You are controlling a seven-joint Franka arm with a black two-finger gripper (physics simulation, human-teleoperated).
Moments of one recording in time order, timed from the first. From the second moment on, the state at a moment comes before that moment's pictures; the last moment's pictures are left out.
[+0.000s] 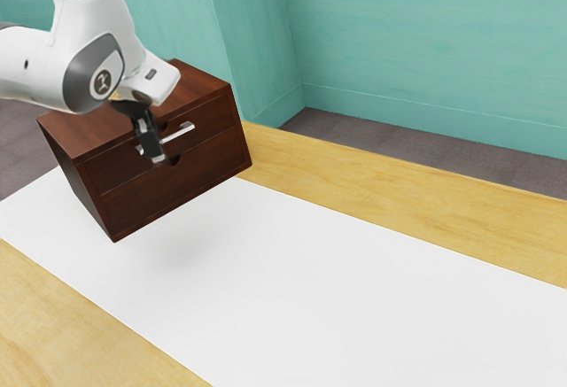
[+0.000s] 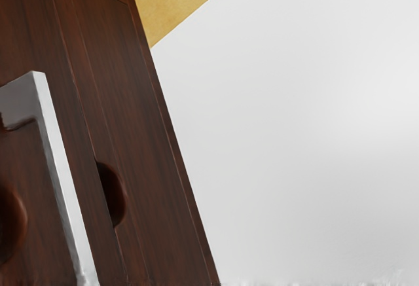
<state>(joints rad) 0.02 0.13 0.35 -1.55 0.19 2.00 0.88</state>
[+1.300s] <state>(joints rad) 0.09 0.30 0.35 -1.46 0.06 2.12 0.82</state>
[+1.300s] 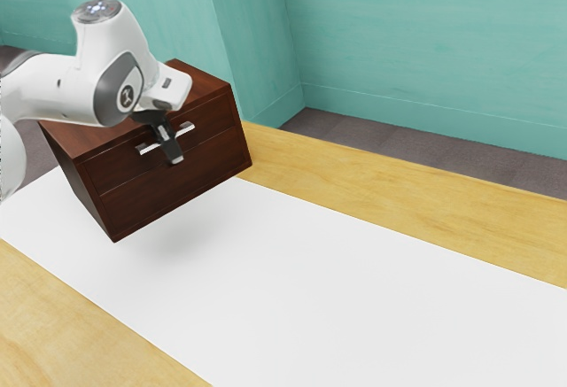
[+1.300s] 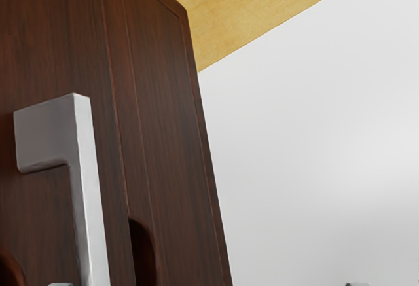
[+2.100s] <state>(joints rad) 0.12 0.27 0.29 -1.52 0.04 2.15 0.82</state>
